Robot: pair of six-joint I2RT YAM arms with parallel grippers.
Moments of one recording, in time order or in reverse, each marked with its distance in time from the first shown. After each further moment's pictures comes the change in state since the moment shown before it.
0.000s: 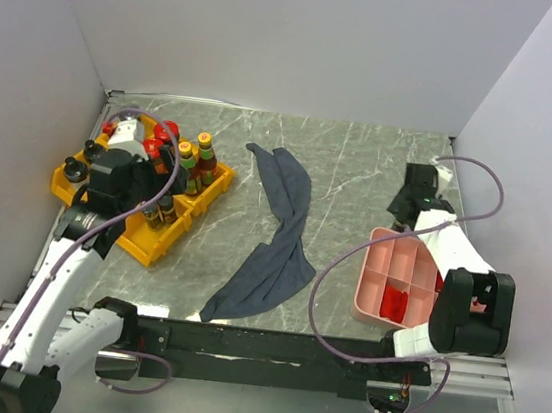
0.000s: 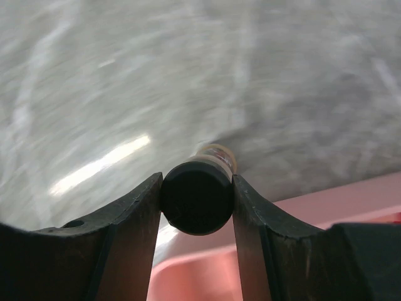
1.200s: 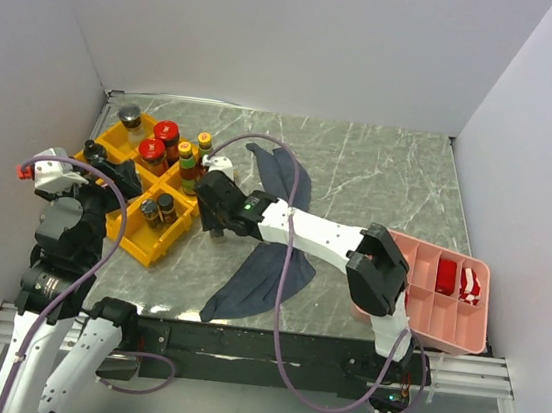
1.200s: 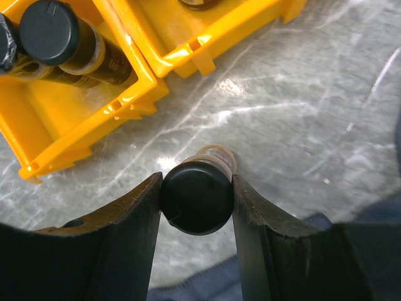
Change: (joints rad) left arm 0.021 -0.399 -0.060 0.035 -0.387 -0.045; right arm 1.062 0.547 0.718 -0.122 -0.037 0.080
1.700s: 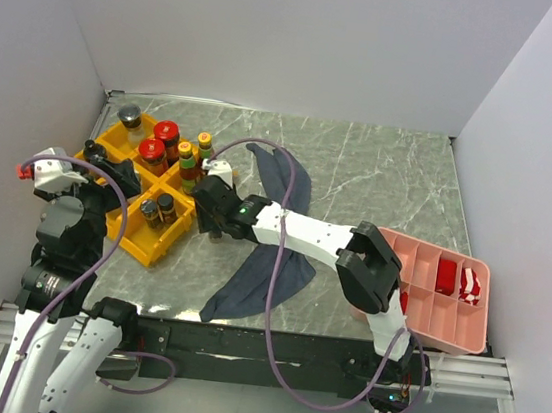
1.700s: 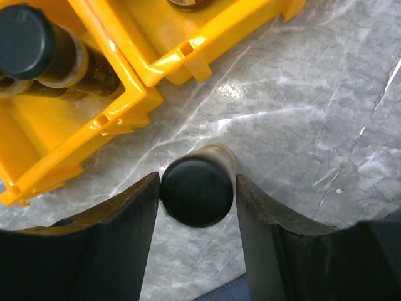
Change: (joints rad) left arm 0.005 0.007 -0.002 0.000 -0.019 -0.001; right arm 0.012 0.056 -0.019 0.071 0.034 0.039
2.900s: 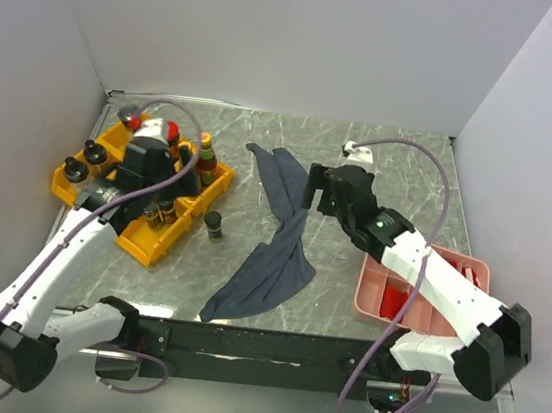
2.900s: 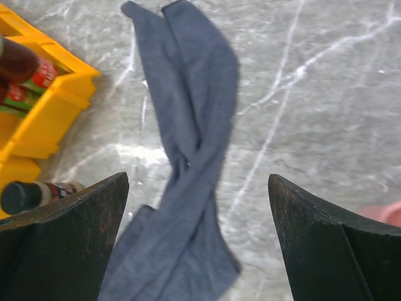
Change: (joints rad) left arm -0.140 0.568 0.227 -0.263 0.241 -0.038; right arm -0.400 -0.787 -0.599 0.064 0.049 -0.072
